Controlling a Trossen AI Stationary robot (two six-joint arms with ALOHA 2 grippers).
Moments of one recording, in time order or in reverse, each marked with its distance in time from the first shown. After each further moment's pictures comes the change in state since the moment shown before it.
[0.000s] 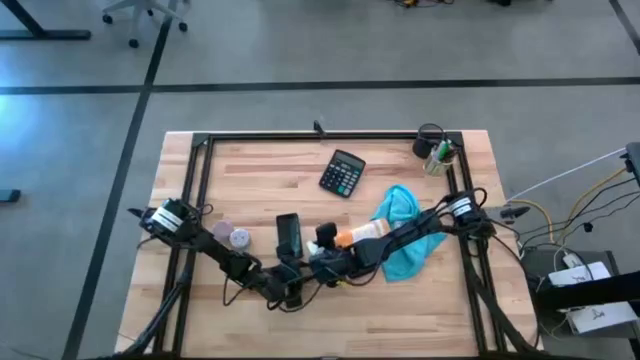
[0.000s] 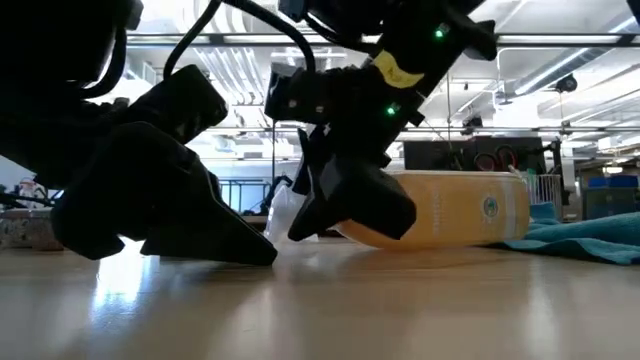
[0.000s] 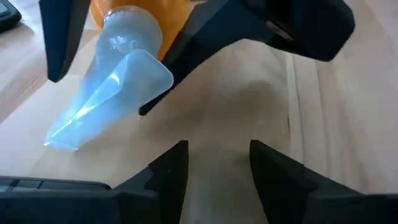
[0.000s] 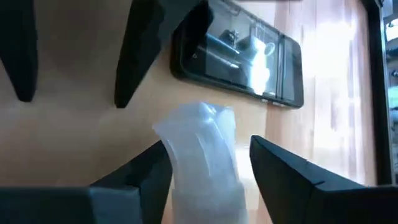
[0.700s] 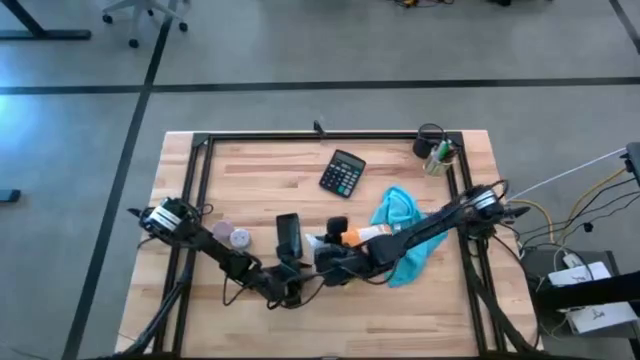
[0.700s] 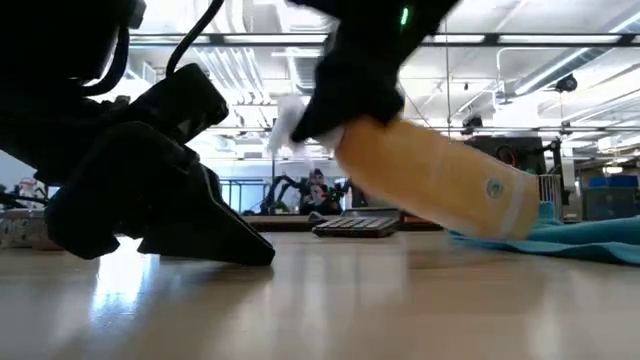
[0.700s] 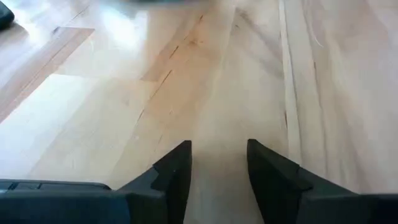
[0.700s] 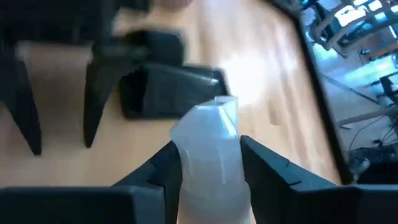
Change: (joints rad) left arm -0.003 -0.014 0.002 -0.043 0.032 0.008; right arm 0.051 -0.232 -0.007 -0.087 0.123 0.178
